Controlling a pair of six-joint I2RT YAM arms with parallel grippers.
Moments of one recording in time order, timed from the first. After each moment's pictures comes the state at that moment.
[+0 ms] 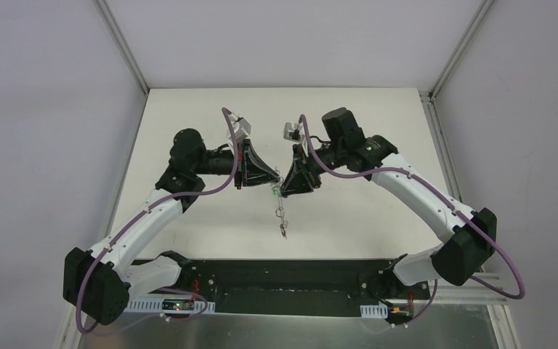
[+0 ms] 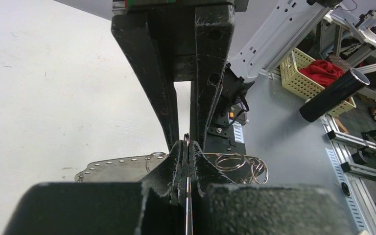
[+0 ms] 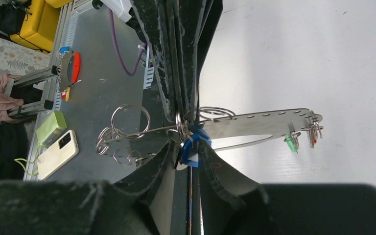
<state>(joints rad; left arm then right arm) -0.46 1.07 0.83 0.28 1.07 -0.43 0.69 1.42 1.34 -0.65 -1.00 -0.17</state>
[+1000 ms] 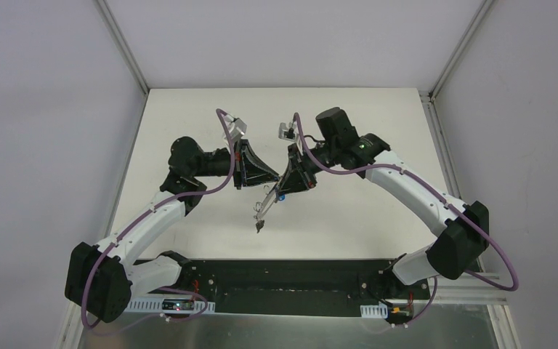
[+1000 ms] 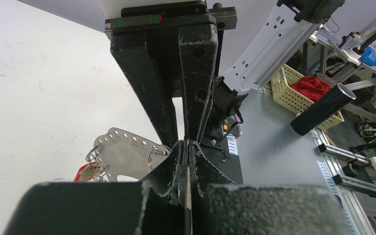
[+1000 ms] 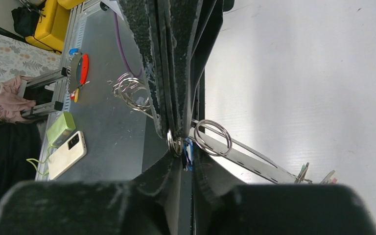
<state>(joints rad) -0.44 1.09 0.73 0.57 1.07 -0.62 0.70 1.47 1.35 -0.63 -1.02 -0.14</state>
